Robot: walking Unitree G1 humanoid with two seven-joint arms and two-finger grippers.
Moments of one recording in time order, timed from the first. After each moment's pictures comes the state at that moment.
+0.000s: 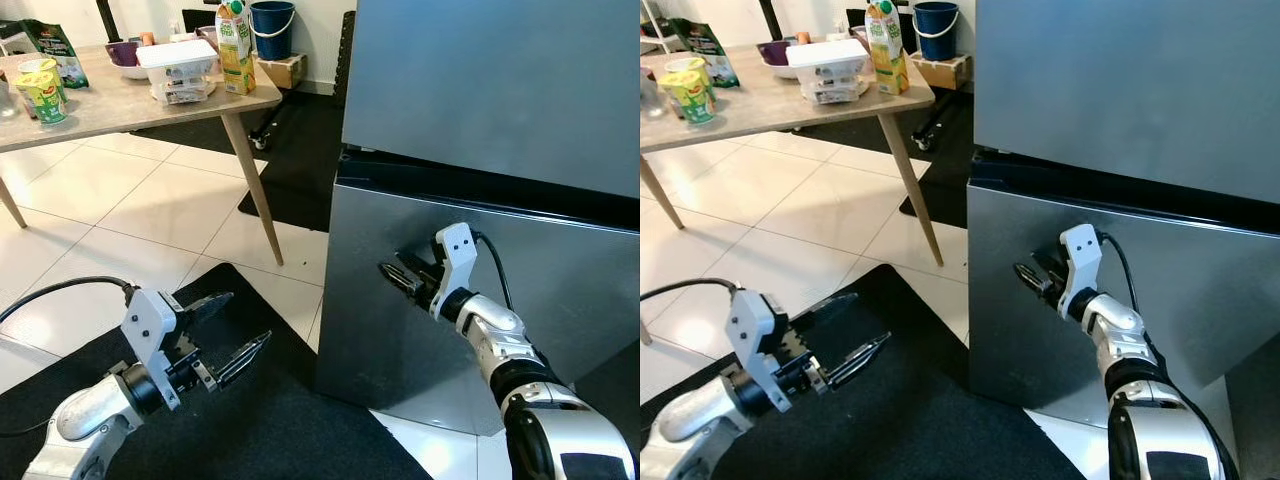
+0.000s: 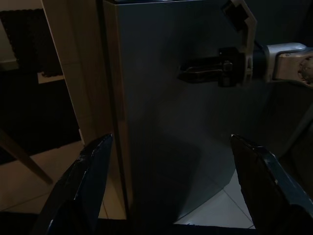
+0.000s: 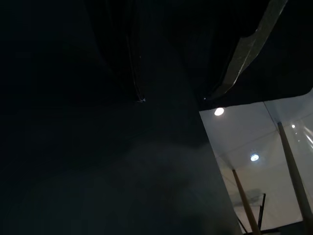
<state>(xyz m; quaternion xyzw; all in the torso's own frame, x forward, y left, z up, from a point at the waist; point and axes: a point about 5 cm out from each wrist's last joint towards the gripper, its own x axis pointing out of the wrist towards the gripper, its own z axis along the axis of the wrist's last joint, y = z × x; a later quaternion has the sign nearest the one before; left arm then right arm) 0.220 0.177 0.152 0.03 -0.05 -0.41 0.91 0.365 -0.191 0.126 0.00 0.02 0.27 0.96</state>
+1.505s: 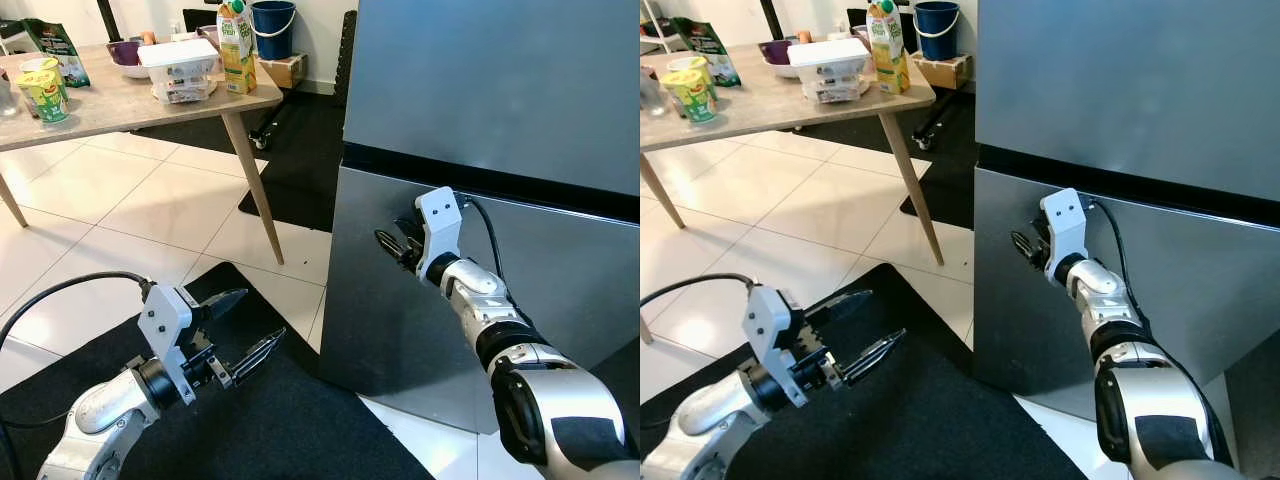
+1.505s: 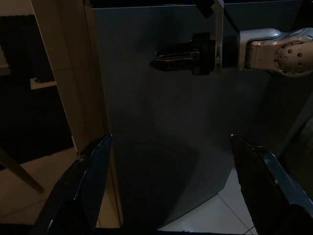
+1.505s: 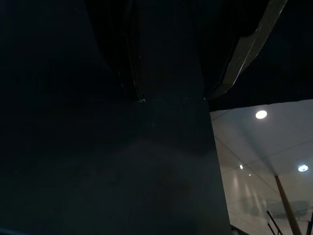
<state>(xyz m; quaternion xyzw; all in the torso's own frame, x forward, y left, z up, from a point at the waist) 0.224 0.165 0.155 0.02 -0.06 -0.42 0.90 0.391 -0.176 0.161 -0.06 0.00 0.21 0.98</state>
